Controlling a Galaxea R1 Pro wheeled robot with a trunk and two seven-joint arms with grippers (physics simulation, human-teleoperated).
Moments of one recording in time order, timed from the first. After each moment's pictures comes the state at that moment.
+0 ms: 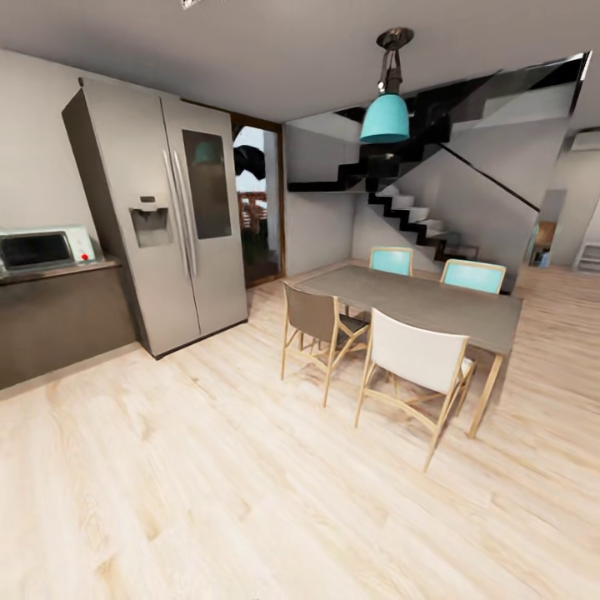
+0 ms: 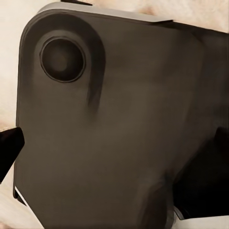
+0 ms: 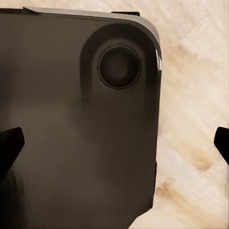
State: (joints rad) left arm 0.00 -0.06 0.01 -0.05 0.18 -0.01 0.00; right arm 0.00 -0.01 0.00 0.00 0.00 -0.09 0.00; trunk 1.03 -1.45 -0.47
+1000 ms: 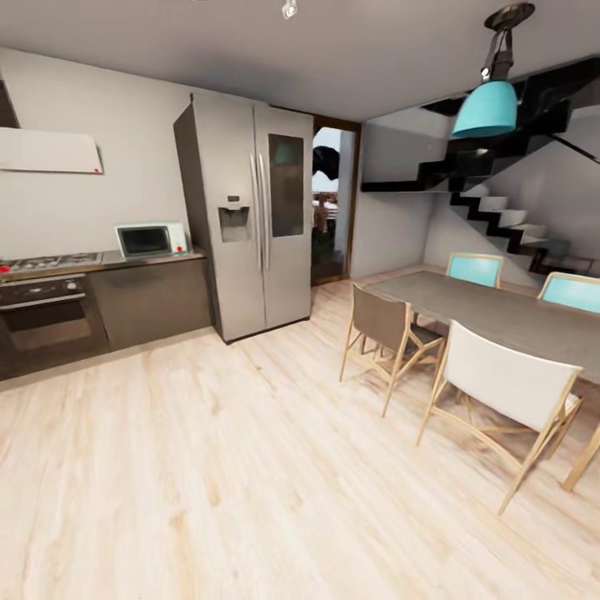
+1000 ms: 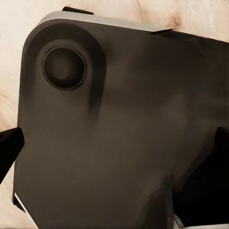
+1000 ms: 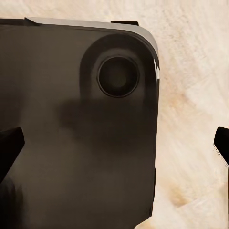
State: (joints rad) left arm 0.00 -0.06 0.01 -0.05 0.19 -0.04 0.01; right arm 0.00 -0.01 0.00 0.00 0.00 -0.12 0.00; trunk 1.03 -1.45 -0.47
